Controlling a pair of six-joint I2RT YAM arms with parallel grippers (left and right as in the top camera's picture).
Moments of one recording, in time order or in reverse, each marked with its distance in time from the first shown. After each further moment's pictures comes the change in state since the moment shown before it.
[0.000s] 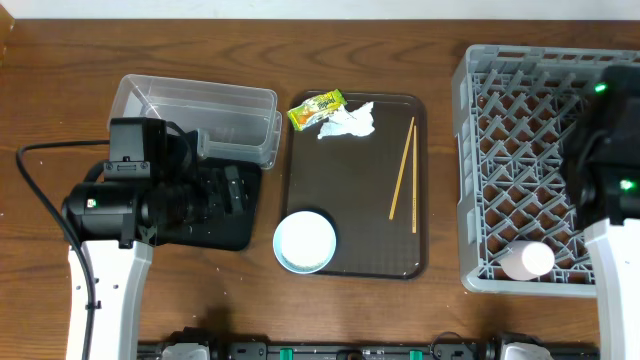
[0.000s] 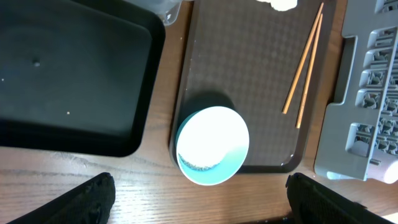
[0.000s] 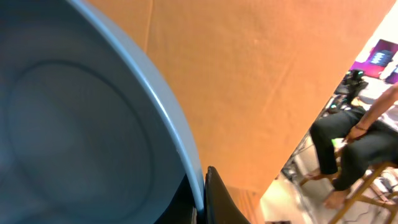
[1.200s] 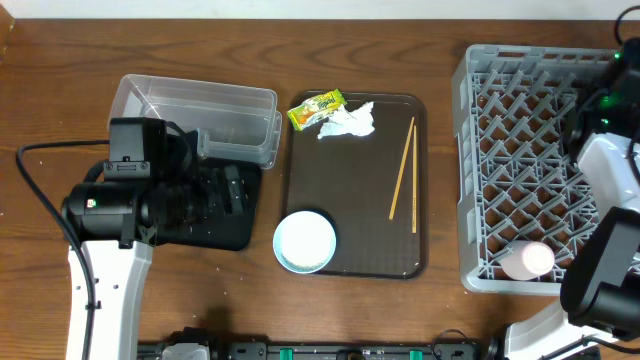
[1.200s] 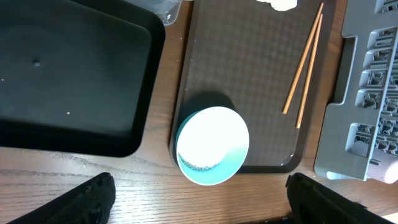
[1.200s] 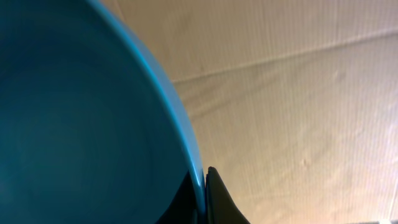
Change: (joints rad) left arm 0.000 0.000 0.000 0.000 0.001 0.000; right arm -0.167 0.551 0.003 0.811 -0.174 -1.319
